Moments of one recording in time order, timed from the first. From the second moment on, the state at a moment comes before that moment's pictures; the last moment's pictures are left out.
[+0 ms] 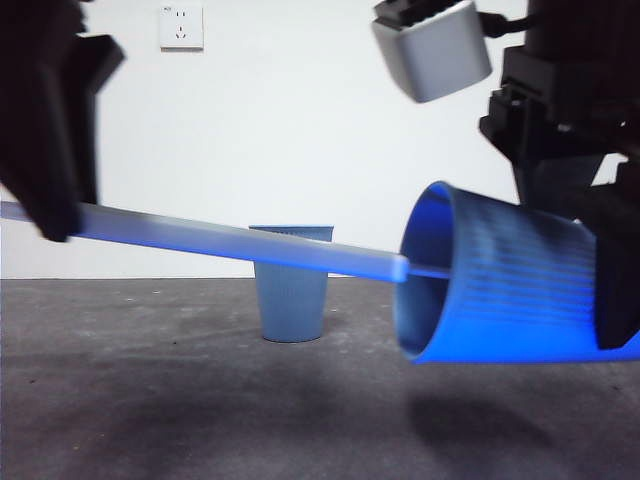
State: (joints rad) left arm -0.98 1.23 0.99 -1.01 -0.04 0.38; right arm 1.11 1.35 0.89 -0.95 0.49 -0.54
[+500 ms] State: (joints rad) left arm -0.97 1.26 0.99 -1.03 -0.04 0.37; right arm 1.13 1.38 0.89 -0.95 0.50 -0.54
